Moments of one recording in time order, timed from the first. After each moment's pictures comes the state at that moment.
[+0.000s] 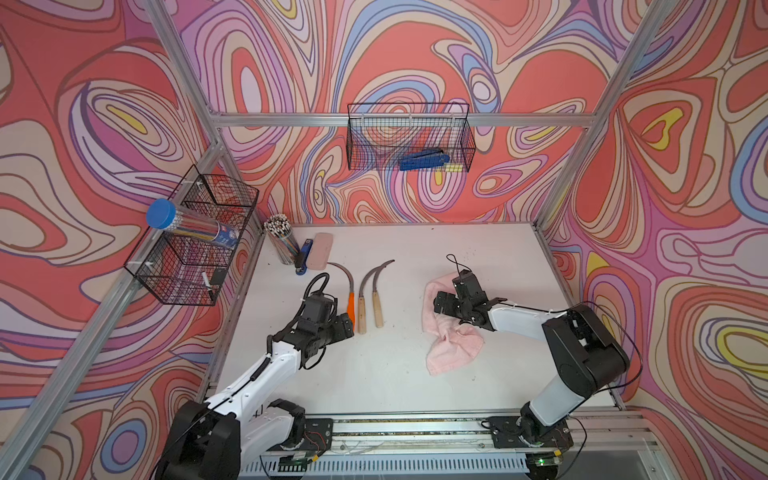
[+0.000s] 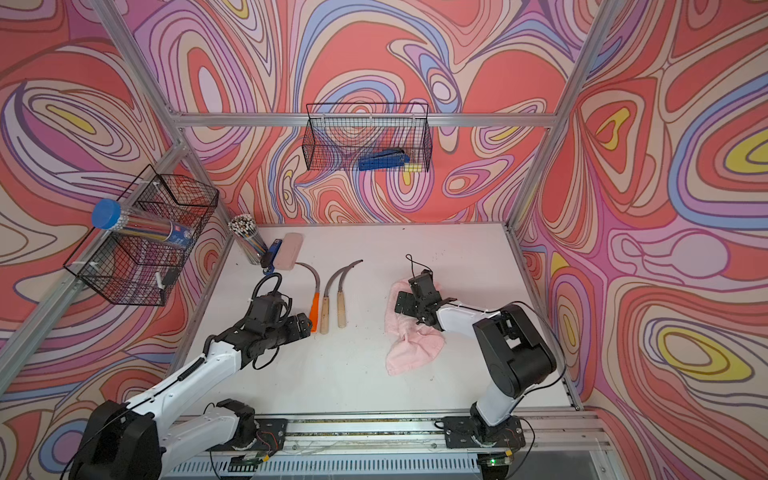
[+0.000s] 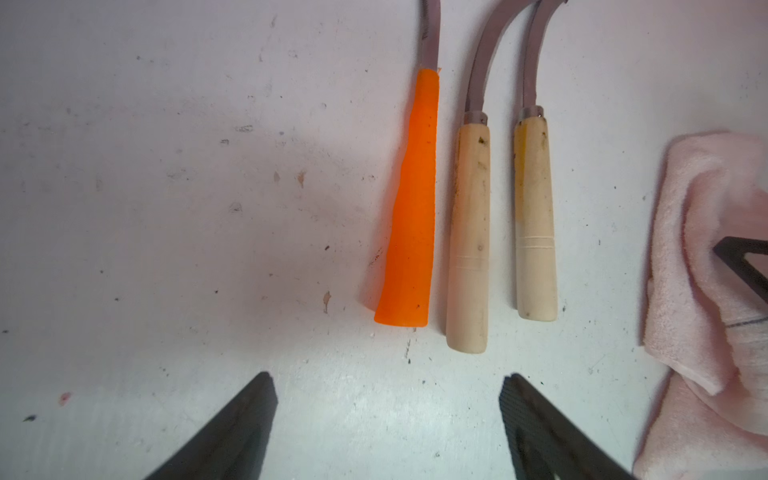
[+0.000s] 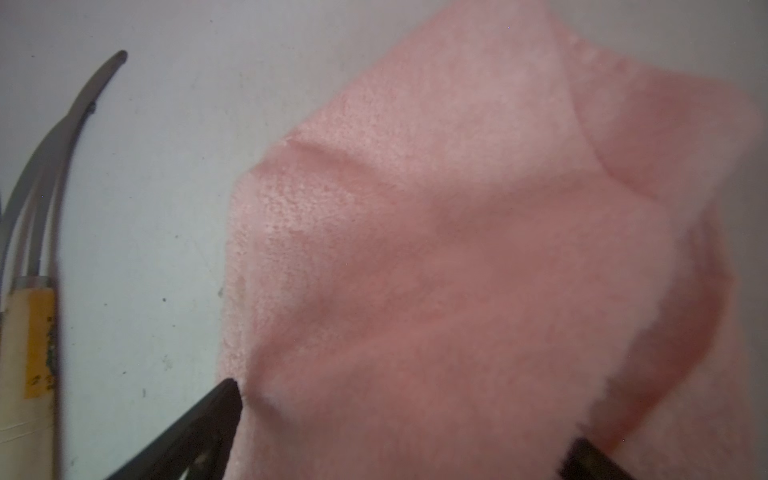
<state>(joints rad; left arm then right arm) -0.33 1.08 0.54 -0.38 0.03 -0.62 0.44 1.68 0.81 -0.03 0.03 0.59</state>
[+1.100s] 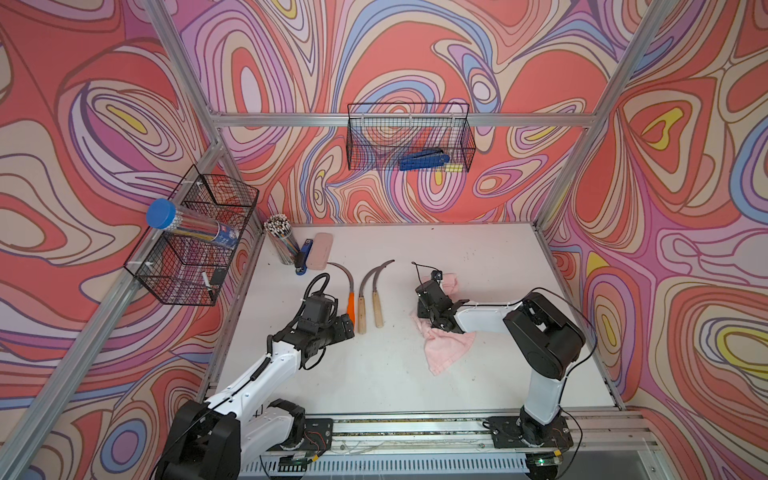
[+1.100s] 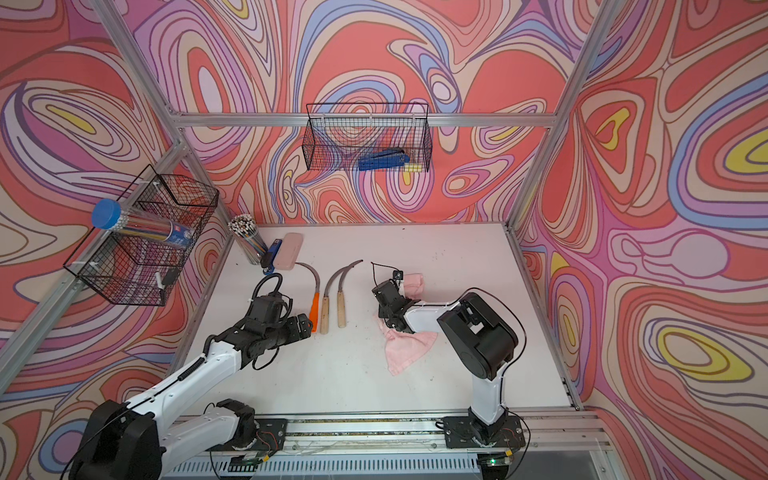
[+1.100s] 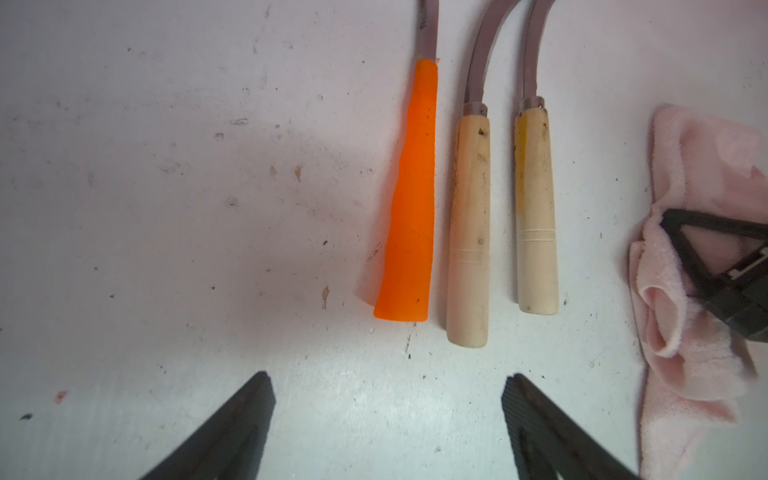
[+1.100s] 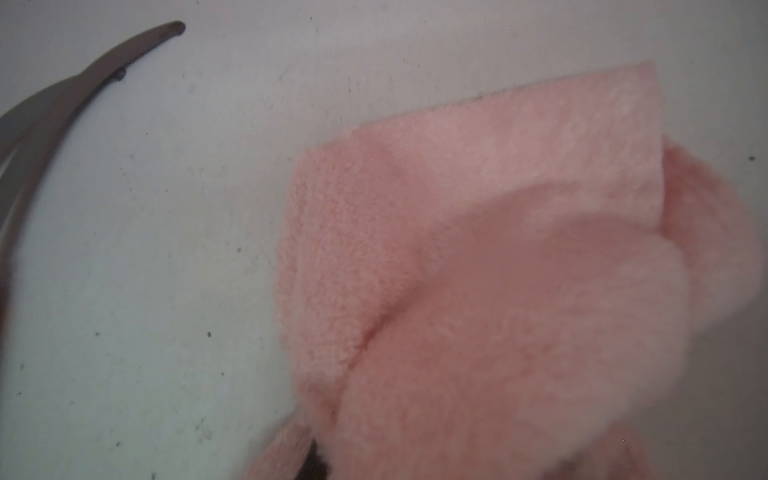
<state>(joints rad) -0.33 1.10 0.54 -0.38 0.04 -0.61 0.67 1.85 0.92 0.00 0.35 0.59</state>
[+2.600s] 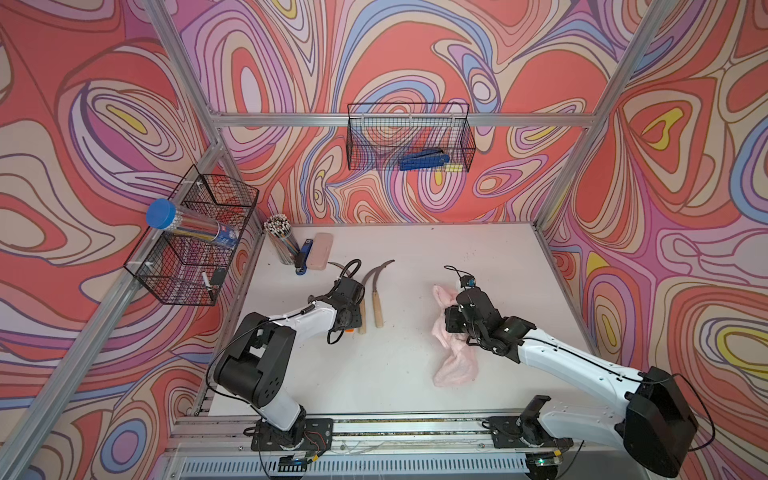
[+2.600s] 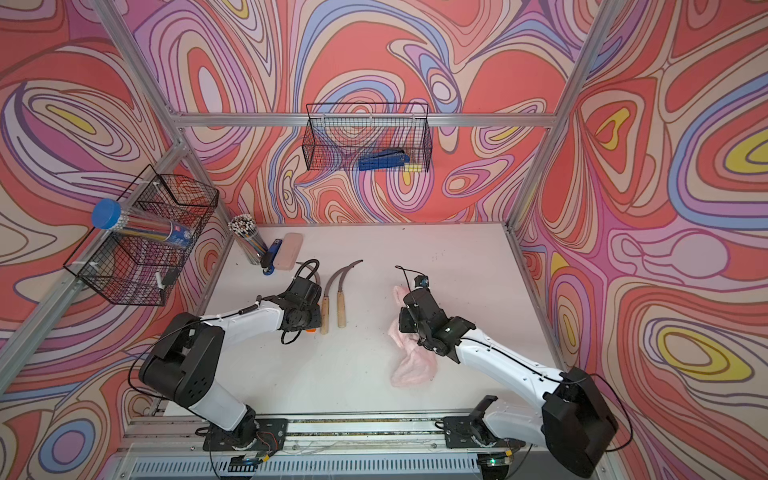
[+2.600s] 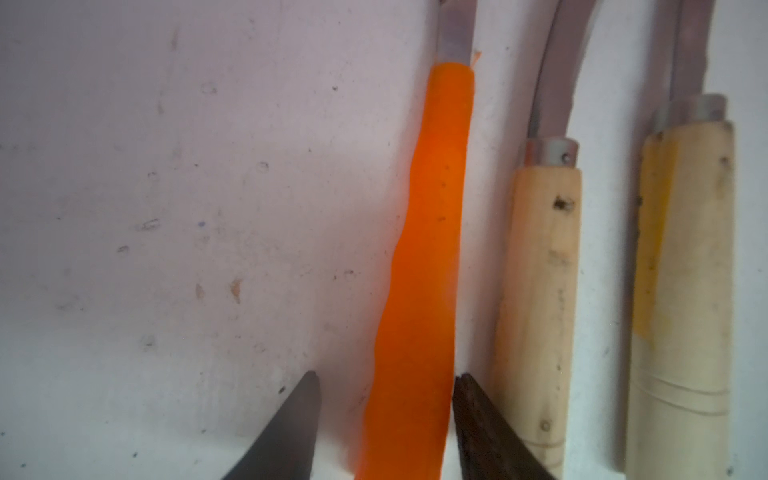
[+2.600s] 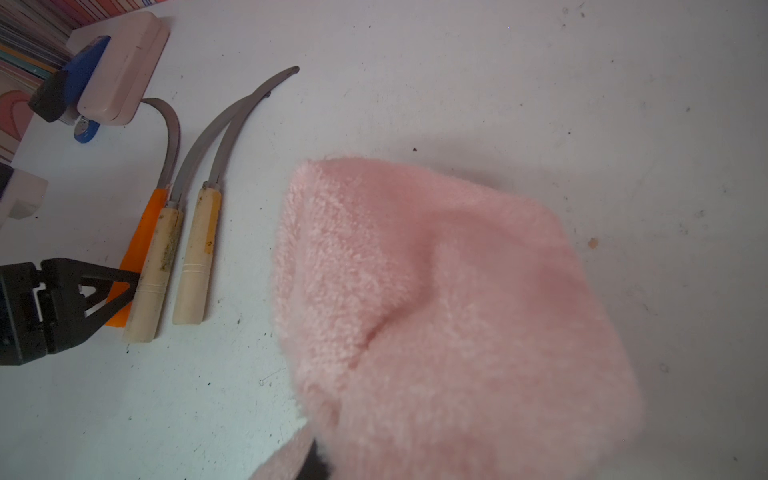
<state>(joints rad) -0.43 1.62 0.83 -0.38 -0.16 -0.59 0.67 1.20 0.72 -0.30 0.21 0.57</state>
